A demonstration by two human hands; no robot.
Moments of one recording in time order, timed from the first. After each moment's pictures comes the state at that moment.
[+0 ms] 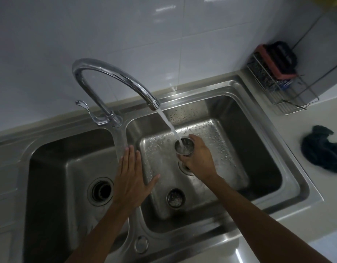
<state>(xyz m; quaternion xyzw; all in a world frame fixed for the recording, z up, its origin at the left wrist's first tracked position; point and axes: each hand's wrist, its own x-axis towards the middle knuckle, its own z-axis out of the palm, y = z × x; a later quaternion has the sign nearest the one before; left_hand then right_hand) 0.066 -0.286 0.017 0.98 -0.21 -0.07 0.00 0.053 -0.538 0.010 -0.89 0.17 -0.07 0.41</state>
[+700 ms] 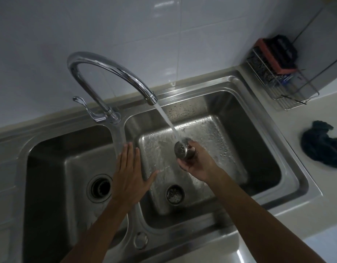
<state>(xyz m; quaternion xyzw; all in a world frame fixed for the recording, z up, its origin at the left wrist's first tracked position) 0.066 -0.286 0.017 0.98 -0.20 -0.07 0.00 0.052 -0.539 0.009 -0.27 0.43 0.14 0.85</state>
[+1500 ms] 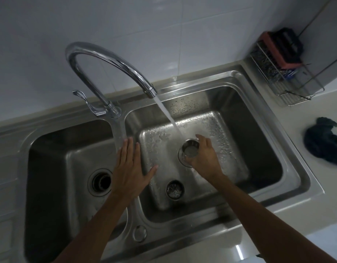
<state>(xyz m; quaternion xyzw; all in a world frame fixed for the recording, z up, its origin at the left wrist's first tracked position) 0.064 -0.287 0.020 0.98 -0.20 -0.06 0.01 0.026 -0.550 0.002 -0.91 0.19 0.00 0.38</state>
